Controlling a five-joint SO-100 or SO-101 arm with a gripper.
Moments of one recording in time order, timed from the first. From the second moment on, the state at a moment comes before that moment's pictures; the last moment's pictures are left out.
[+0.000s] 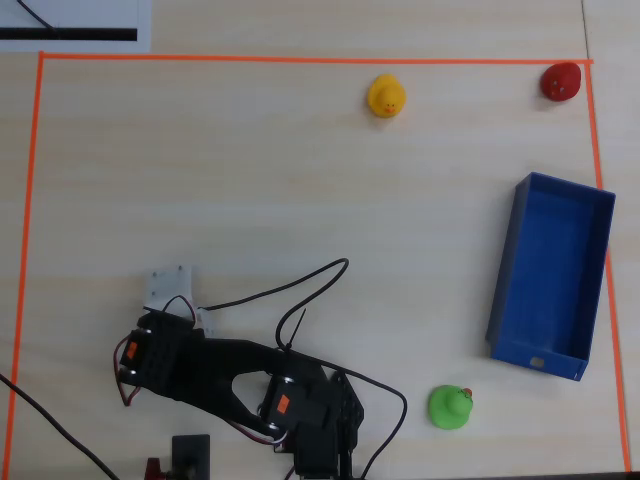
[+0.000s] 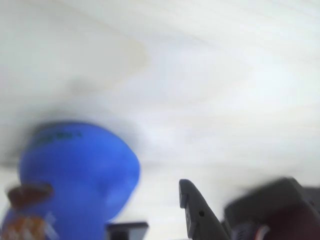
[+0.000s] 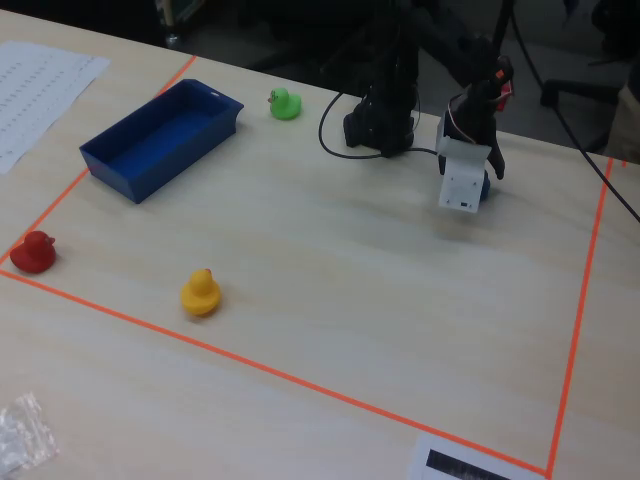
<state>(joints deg) -66.9 101.7 126.0 69.8 -30.8</state>
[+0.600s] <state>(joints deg) -63.6 99.7 129.7 64.1 -30.5</state>
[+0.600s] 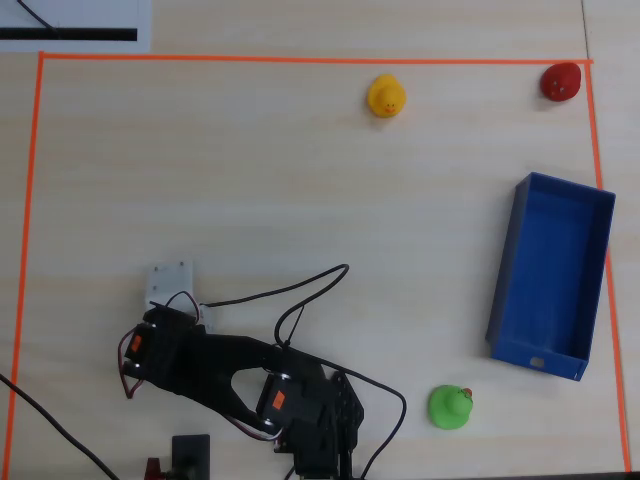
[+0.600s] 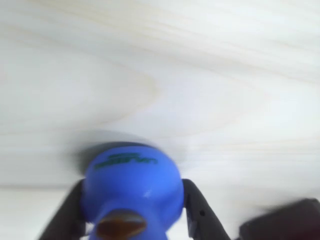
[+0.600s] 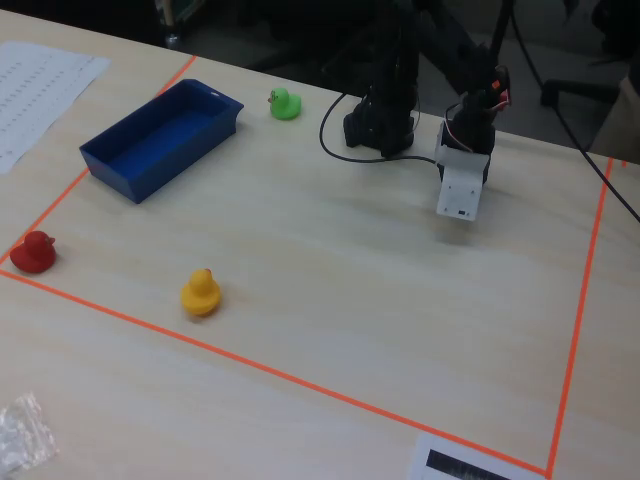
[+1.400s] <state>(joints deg) 33.8 85.0 63.1 60.6 -72.5</state>
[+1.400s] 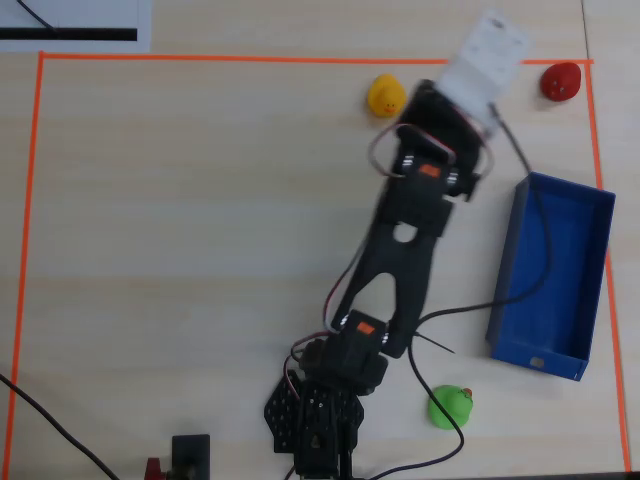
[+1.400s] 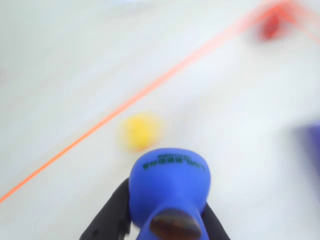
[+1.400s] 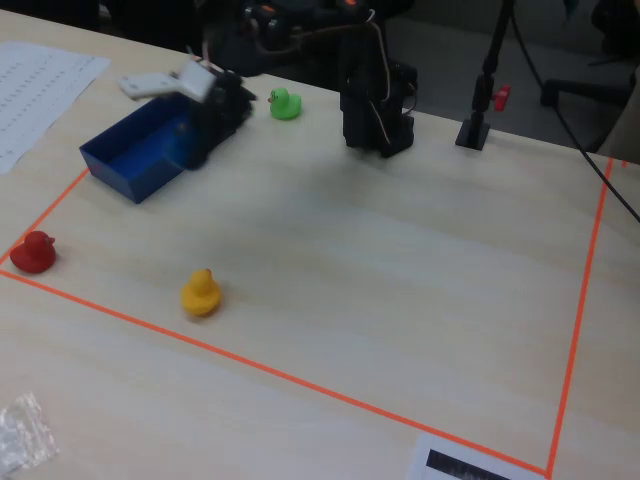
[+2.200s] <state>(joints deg) 67.2 70.9 72.7 51.4 -85.6</state>
